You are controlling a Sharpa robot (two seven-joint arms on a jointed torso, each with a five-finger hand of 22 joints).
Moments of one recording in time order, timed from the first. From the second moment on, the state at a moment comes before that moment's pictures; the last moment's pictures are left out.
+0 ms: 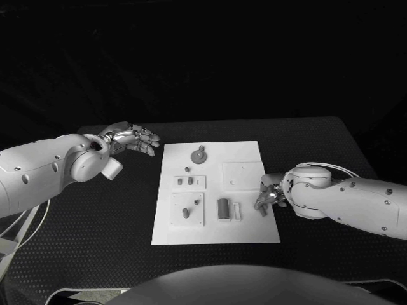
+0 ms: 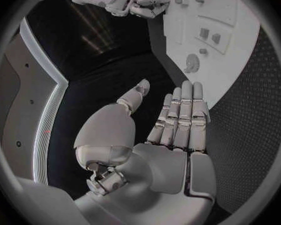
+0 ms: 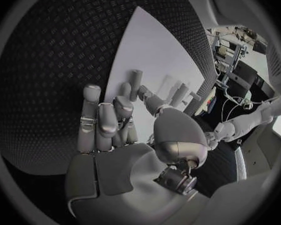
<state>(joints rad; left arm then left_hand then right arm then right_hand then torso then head) 1.15 -0.80 -0.08 1.13 -0.40 0.05 0.14 0.97 -0.02 0.46 -0.27 0.06 0.72 0.19 0.30 0.45 1.02 0.18 0.07 0.25 0.90 0.11 0.55 0.51 0.02 0.95 0.01 0.07 0.81 1.07 -0.79 -0.19 1.46 -1.34 0.08 -0.52 0.83 0.04 0.58 -0.30 0.08 1.08 0.07 0.26 0.82 1.26 -0.03 1.06 1.20 1.30 -0.13 1.45 0.96 0.25 1.18 -0.02 0.74 1.31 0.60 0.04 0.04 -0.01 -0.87</state>
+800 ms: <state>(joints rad) 1.15 -0.80 -0.08 1.13 -0.40 0.05 0.13 0.96 -0.01 0.46 -0.27 0.06 0.71 0.19 0.30 0.45 1.02 0.18 0.07 0.25 0.90 0.11 0.55 0.51 0.02 0.95 0.01 0.07 0.81 1.05 -0.79 -0.18 1.52 -1.09 -0.07 -0.47 0.86 0.05 0.58 -0.29 0.08 1.08 0.07 0.19 0.81 1.26 -0.04 1.08 1.21 1.30 -0.13 1.45 0.97 0.25 1.18 -0.02 0.75 1.31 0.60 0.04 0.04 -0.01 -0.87</state>
